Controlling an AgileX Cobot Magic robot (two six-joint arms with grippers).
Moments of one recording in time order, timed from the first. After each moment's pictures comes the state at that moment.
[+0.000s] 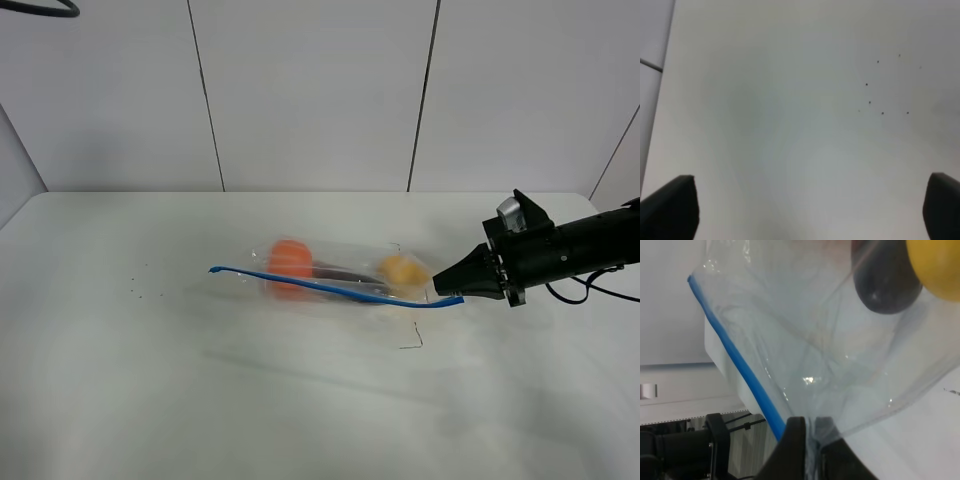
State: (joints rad) left arm 0.04 1.27 -1.35 0.22 1.06 -0.09; right arm -0.19 1.91 -0.93 1.23 1.21 -1.05
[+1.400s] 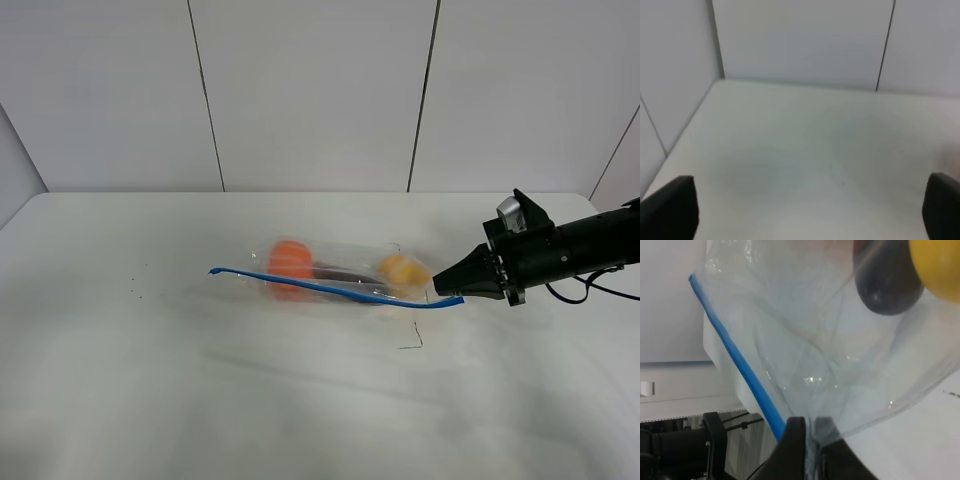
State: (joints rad) left arm 0.04 0.05 -0.64 0.16 0.82 -0.10; right arm -0.19 1.91 -0.93 1.23 1.21 -1.07
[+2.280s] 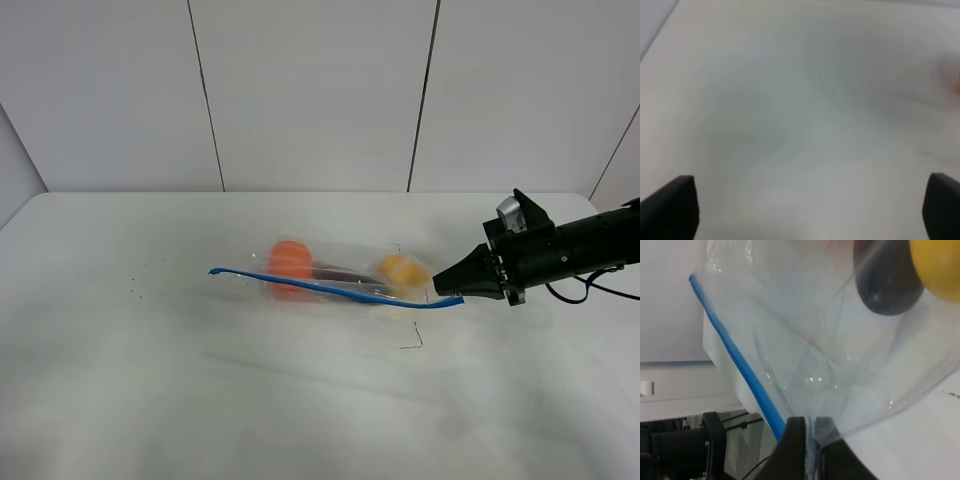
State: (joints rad) left arm 0.04 -0.01 -0.51 0.10 1.02 -0.08; right arm -0.19 1.91 -0.93 1.23 1.21 -1.07
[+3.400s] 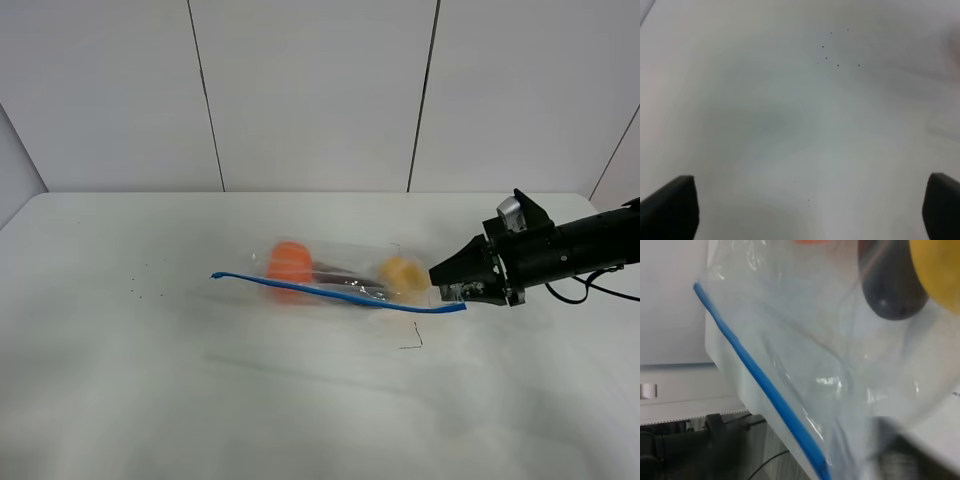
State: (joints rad) left arm 0.04 -0.01 -0.50 0.10 1.05 -0.08; right arm -0.19 1.91 -0.93 1.23 1.21 -1.05
